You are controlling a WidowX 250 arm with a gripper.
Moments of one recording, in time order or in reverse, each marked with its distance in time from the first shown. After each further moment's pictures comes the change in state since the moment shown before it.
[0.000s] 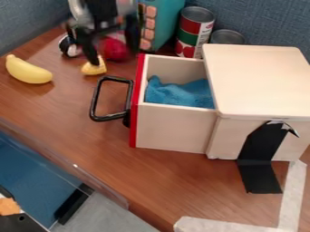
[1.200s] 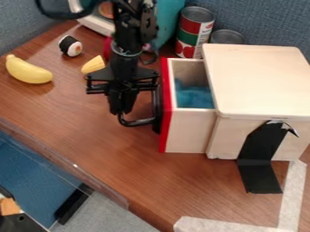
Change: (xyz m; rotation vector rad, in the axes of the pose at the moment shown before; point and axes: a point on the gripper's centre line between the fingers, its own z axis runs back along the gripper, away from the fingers) arm -0.024 0.030 -0.086 0.303 0.000 -0.069
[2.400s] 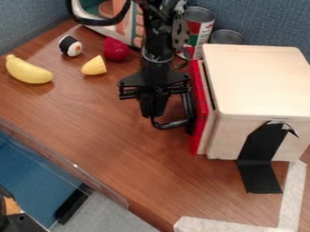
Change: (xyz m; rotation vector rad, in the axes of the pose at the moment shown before) arm -0.024 -0.052 0.004 -0.090 0.008 -0.083
